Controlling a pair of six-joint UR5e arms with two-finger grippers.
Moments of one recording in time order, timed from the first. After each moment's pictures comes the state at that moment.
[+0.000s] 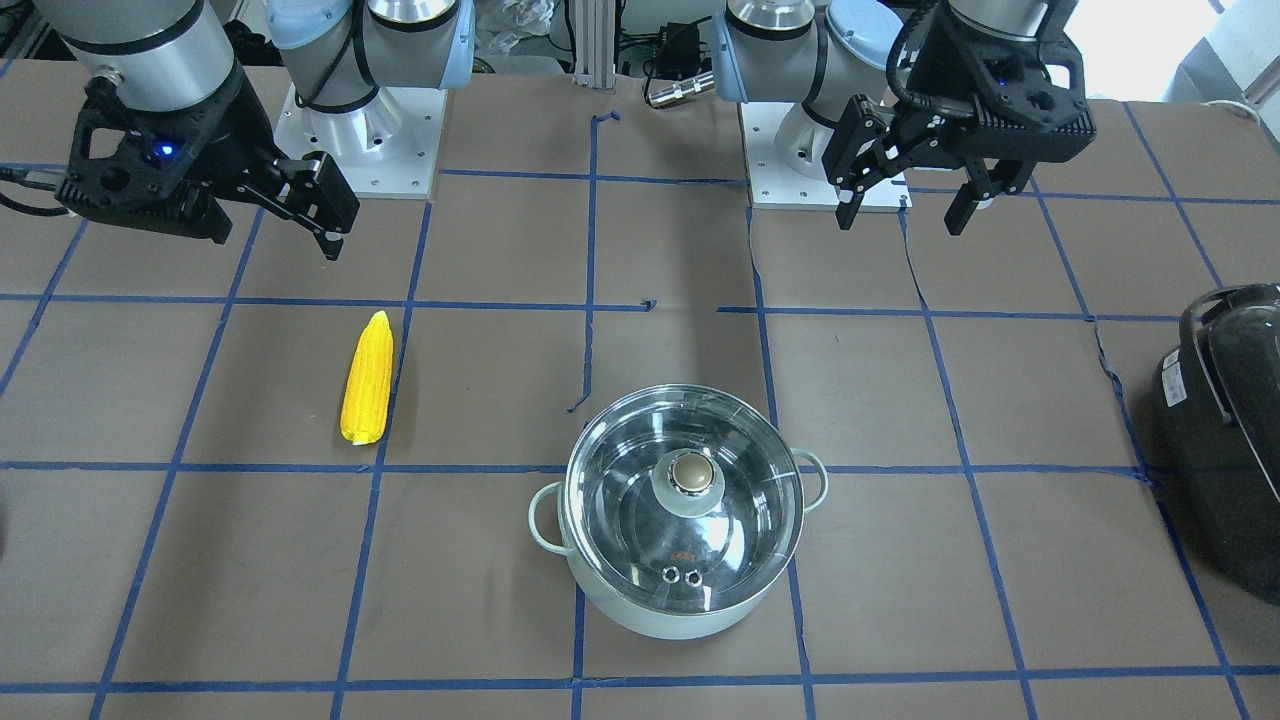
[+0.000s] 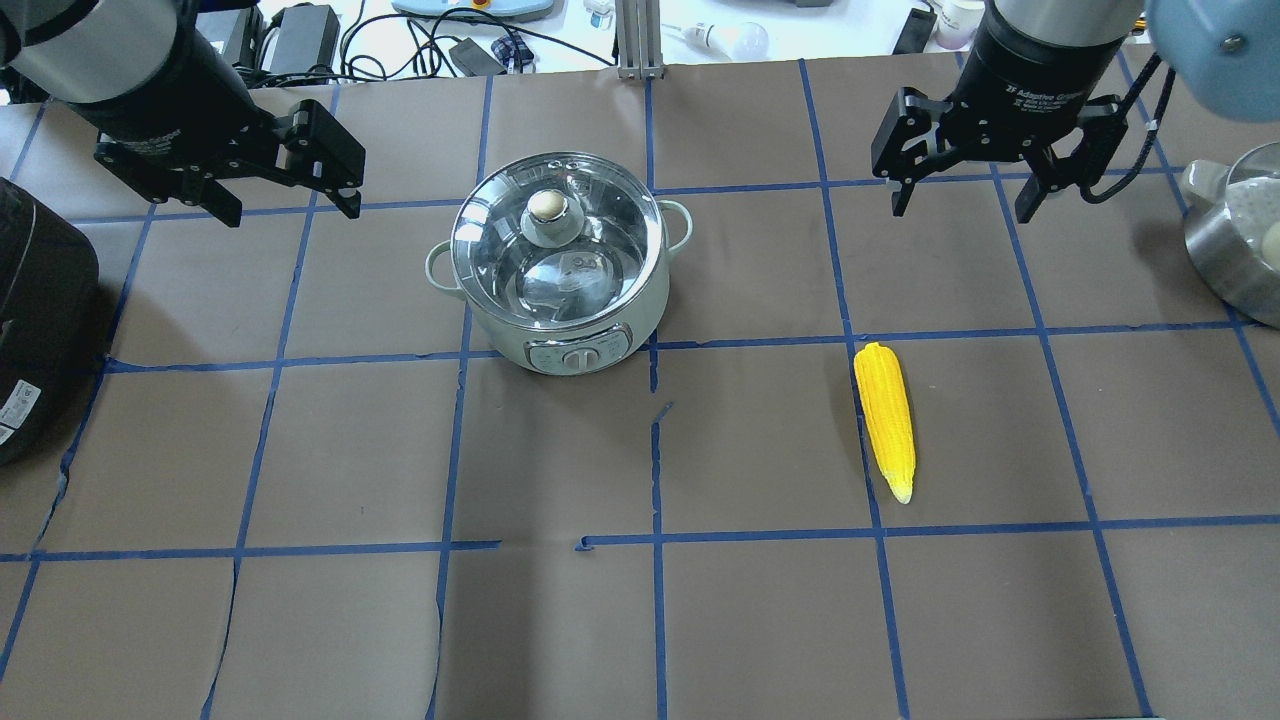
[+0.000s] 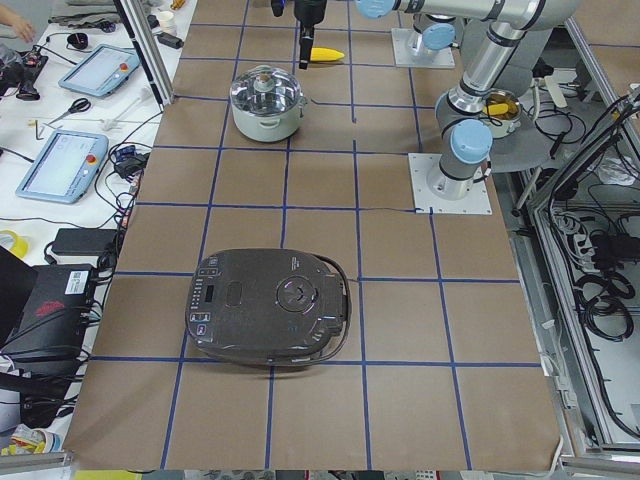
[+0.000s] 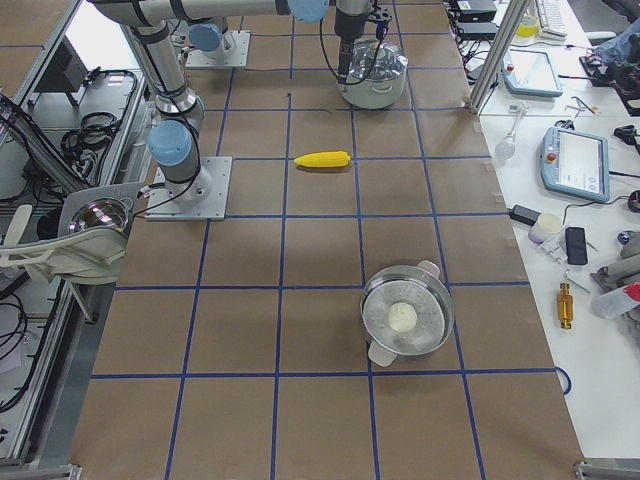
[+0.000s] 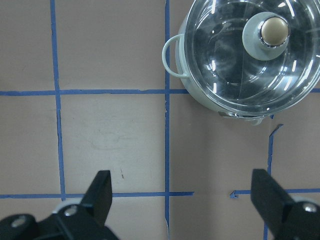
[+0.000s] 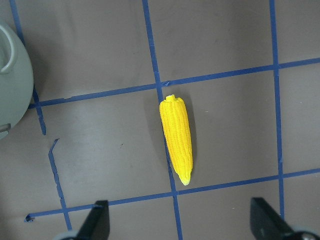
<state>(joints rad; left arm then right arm) -1.53 -1.48 -1.56 -1.53 1.53 0.03 1.57 -1.54 1.48 -1.47 -1.59 0.14</state>
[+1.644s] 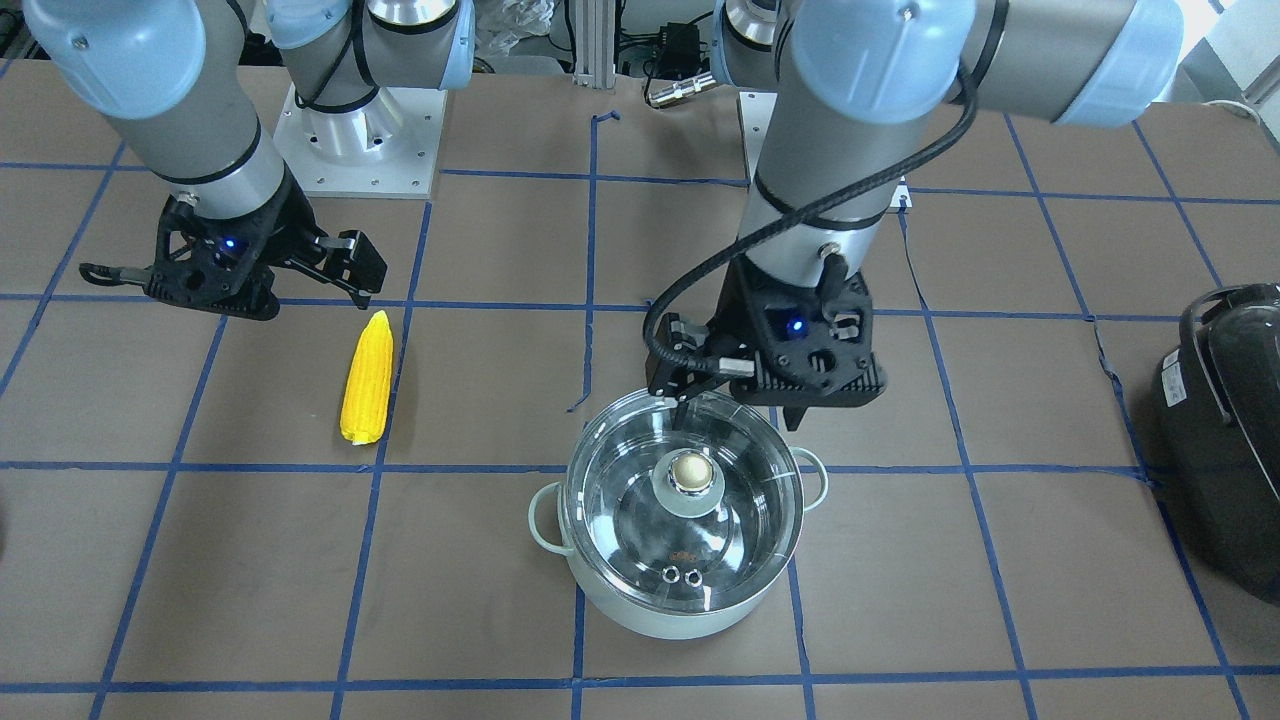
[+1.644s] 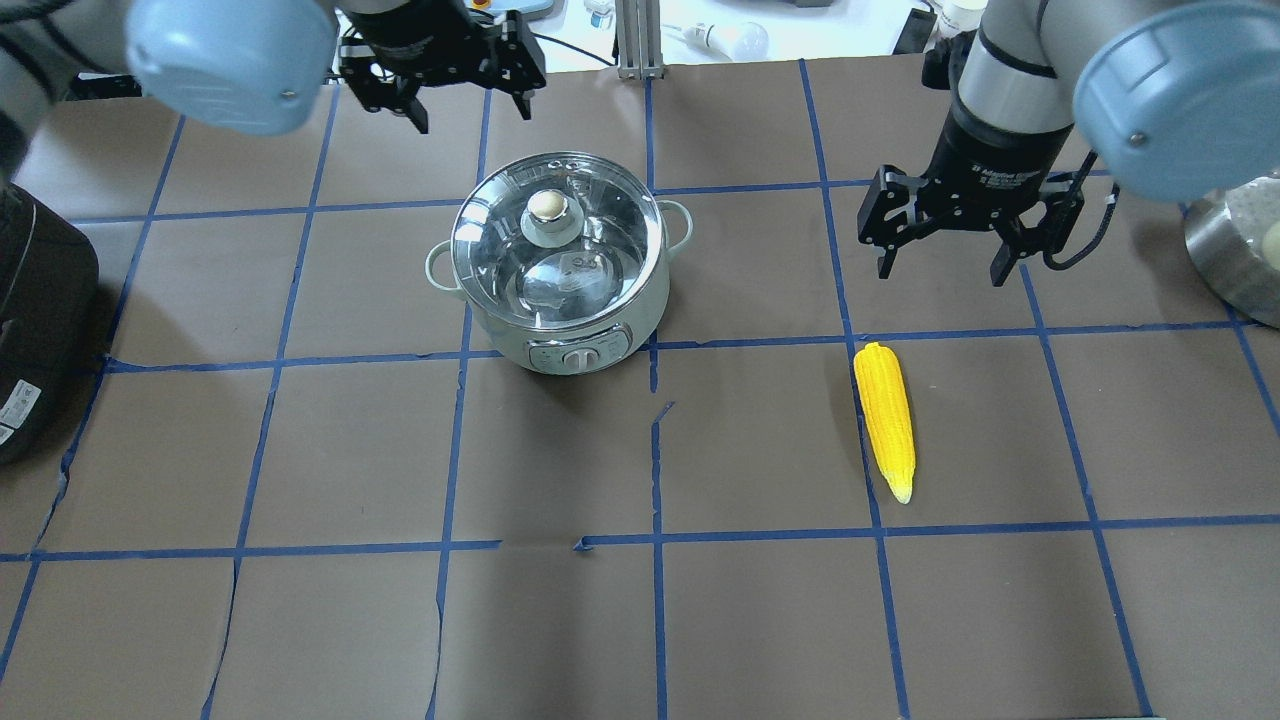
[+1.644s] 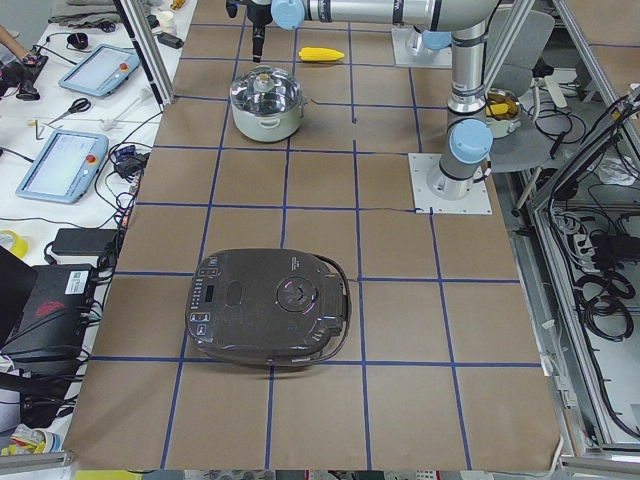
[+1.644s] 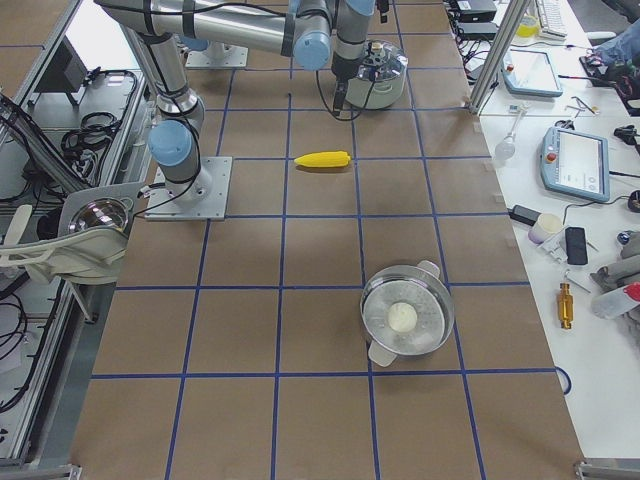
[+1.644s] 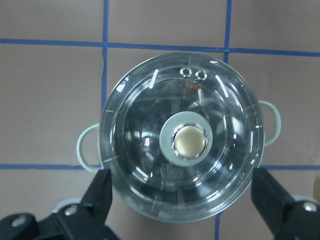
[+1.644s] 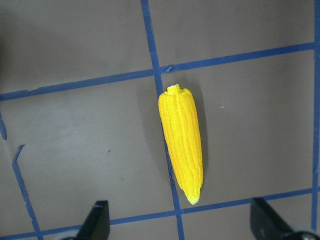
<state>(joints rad) -1.78 -1.92 -1.35 -1.25 1.55 -0.26 1.56 -1.50 1.78 -1.75 -1.58 0.14</state>
